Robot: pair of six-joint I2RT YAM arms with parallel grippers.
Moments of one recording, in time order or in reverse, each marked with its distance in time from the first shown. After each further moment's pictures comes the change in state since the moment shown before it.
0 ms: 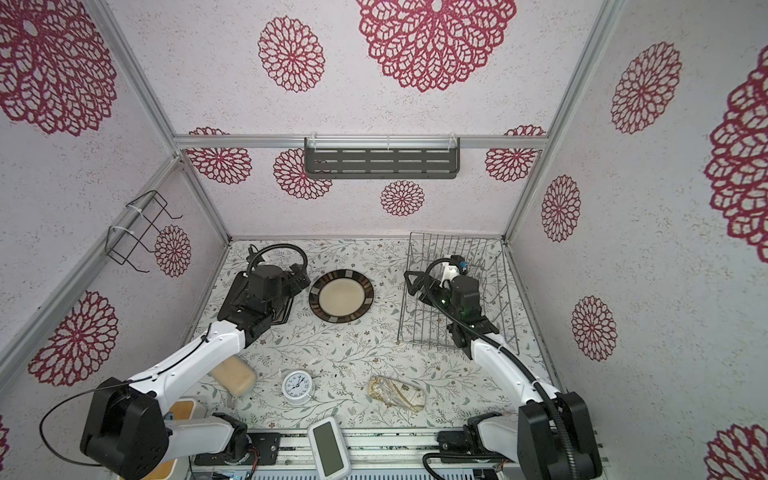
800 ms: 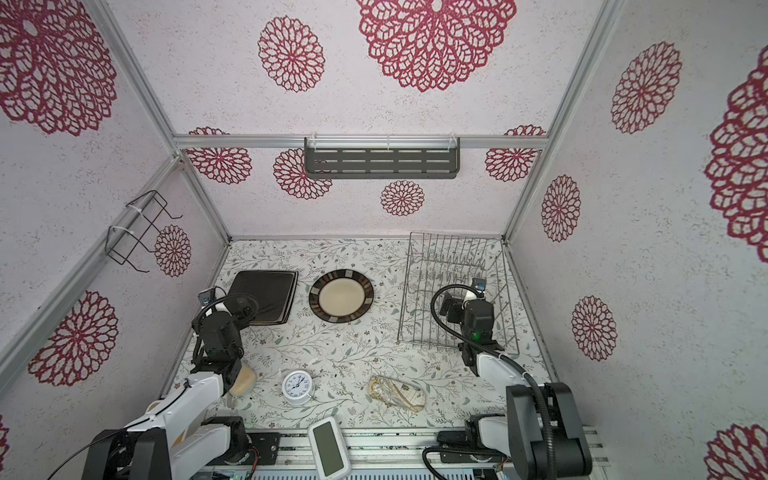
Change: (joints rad) left arm 0.391 -0.230 -0.621 0.632 -0.124 0.612; right arm -0.188 0.080 -0.244 0.204 0.410 -0.549
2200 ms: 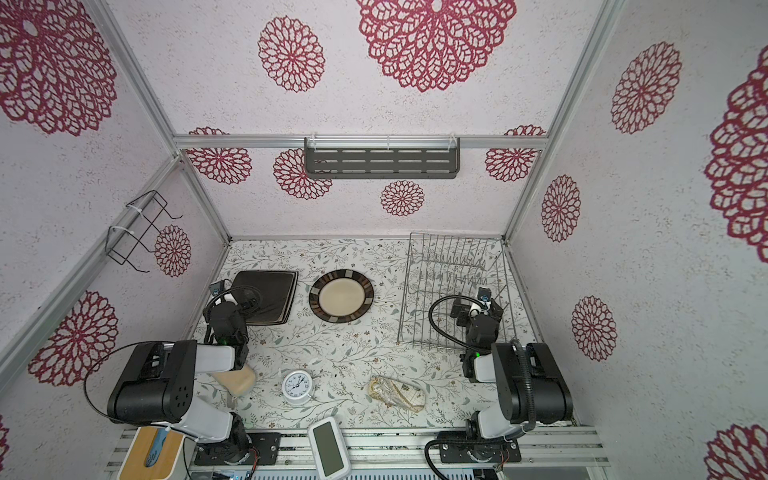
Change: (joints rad) left arm 0.072 0.496 0.123 0.380 0.088 0.017; right arm -0.060 0.268 -0.146 0.637 0.077 -0.166
